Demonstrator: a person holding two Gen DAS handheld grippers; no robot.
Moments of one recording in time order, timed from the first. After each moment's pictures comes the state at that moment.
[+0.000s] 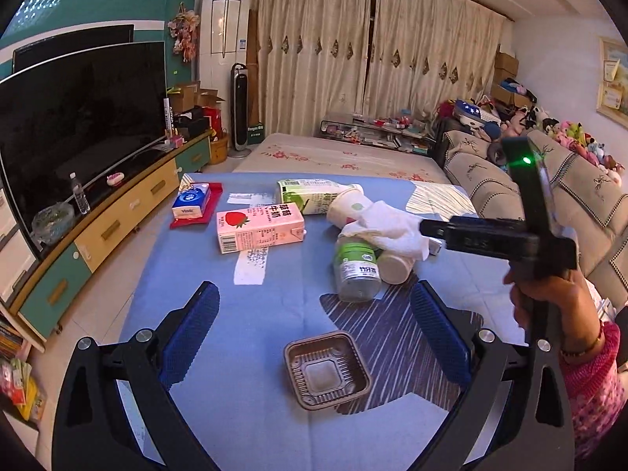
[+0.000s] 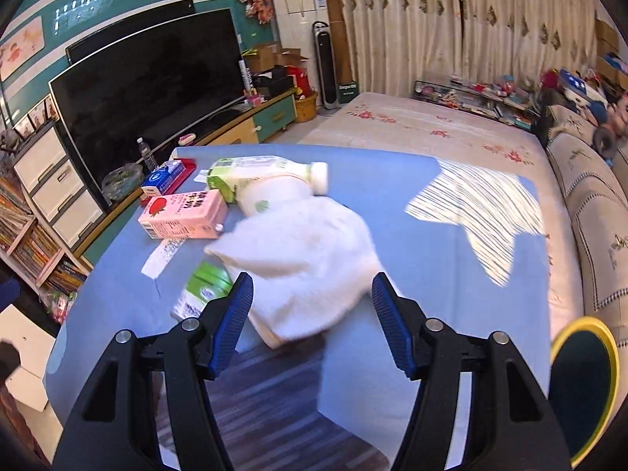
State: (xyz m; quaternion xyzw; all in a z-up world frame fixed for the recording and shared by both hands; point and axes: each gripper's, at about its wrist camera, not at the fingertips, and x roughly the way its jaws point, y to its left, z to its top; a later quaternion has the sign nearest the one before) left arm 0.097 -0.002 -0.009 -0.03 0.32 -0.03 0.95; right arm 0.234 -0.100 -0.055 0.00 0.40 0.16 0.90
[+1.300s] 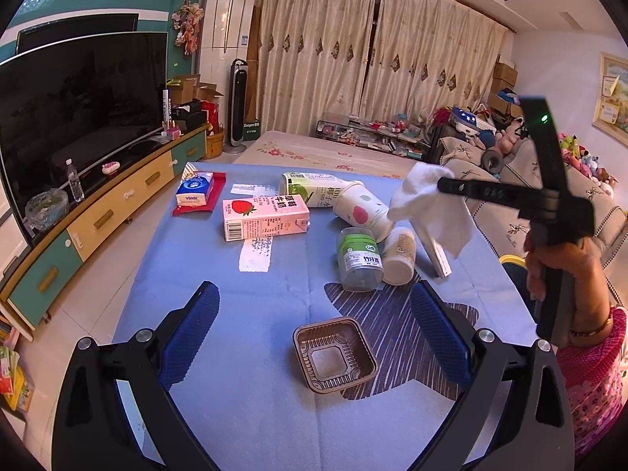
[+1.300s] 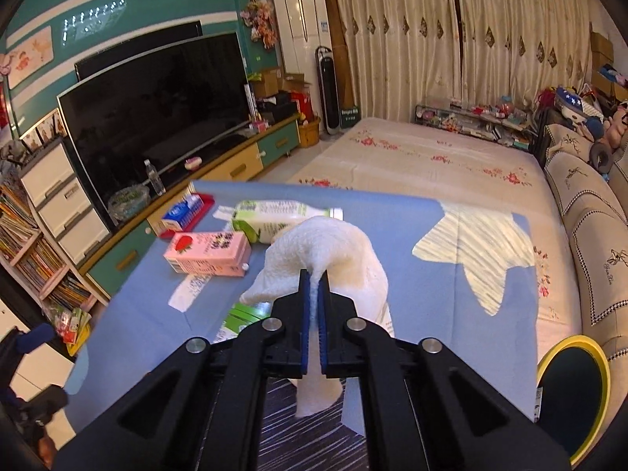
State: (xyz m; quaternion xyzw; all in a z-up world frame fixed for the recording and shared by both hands) left arm 0.078 0.012 -0.020 -0.06 0.31 -0.05 0.95; right arm 0.219 -0.081 -0.004 0.01 0.35 0.16 0.92
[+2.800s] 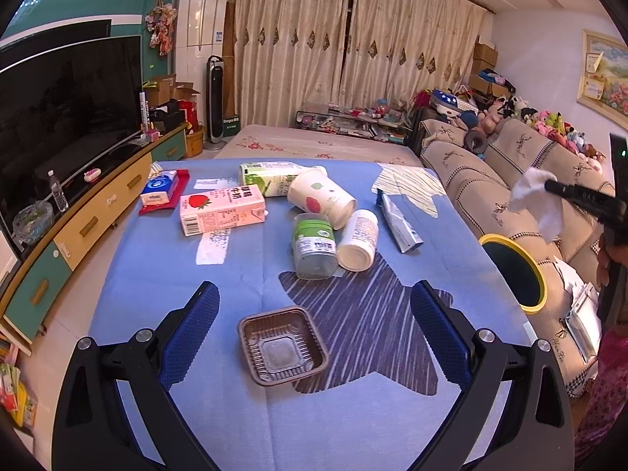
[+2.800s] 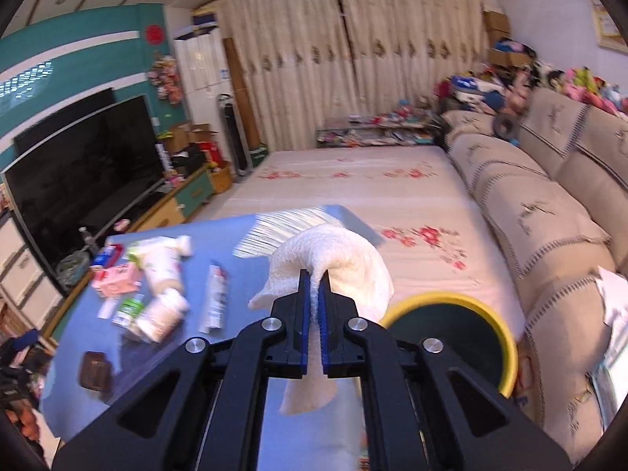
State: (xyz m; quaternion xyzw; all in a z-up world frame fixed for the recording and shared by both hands) left arm 0.076 -0.040 -0.023 -0.03 0.33 -0.08 0.94; right arm 0.124 -0.302 0.013 0.07 0.30 -0.02 0.95
